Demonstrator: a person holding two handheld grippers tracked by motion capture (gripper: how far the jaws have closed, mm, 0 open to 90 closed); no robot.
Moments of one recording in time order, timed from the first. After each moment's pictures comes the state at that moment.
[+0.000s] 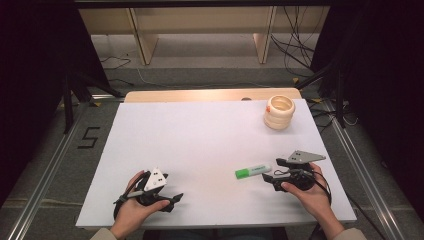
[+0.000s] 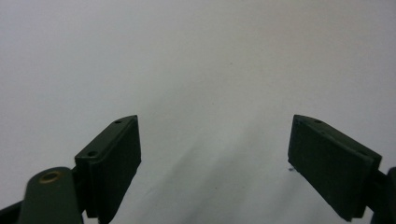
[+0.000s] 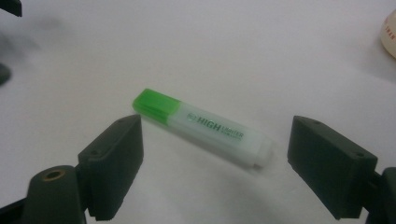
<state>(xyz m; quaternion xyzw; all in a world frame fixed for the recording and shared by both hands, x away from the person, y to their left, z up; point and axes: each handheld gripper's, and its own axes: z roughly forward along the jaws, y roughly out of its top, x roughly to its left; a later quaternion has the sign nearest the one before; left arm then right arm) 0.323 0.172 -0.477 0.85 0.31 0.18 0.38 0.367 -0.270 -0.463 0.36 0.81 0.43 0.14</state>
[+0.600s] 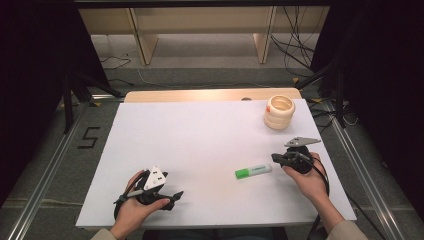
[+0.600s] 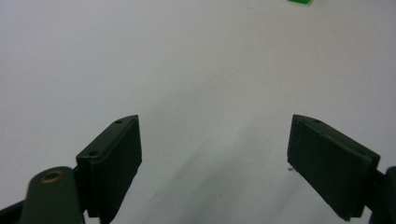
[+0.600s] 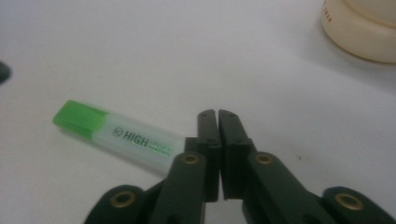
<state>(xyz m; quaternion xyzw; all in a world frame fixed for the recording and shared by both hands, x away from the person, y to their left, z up) 0.324 0.171 -0.475 0.84 0.32 0.18 0.39 0.409 -0.273 -0.456 0.43 0.81 0.36 0.16</state>
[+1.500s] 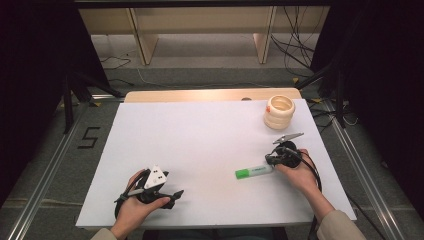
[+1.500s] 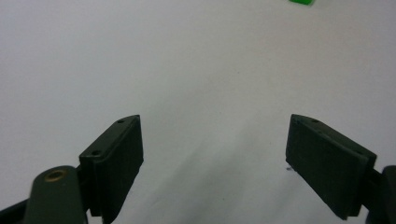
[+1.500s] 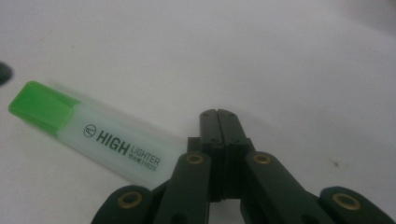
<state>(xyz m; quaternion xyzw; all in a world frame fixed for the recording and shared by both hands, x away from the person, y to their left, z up) 0.327 0.171 -0.476 0.85 0.32 0.18 0.39 0.435 -0.256 -0.474 0.44 0.84 0.29 0.11</state>
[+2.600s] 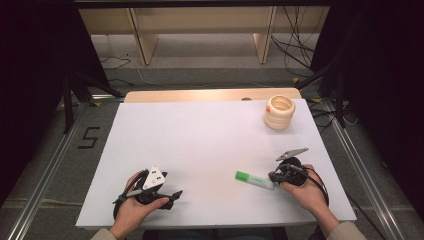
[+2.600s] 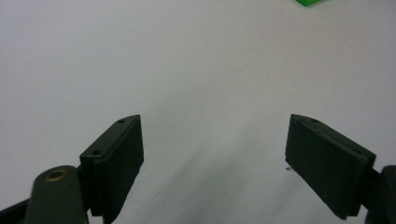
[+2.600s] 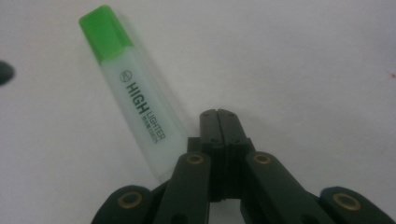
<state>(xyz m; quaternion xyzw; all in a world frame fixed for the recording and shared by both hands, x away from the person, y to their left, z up) 0.325 0.174 -0.476 0.84 0.32 0.18 0.39 0.381 -0.257 -0.471 0.43 0.86 0.27 0.08</state>
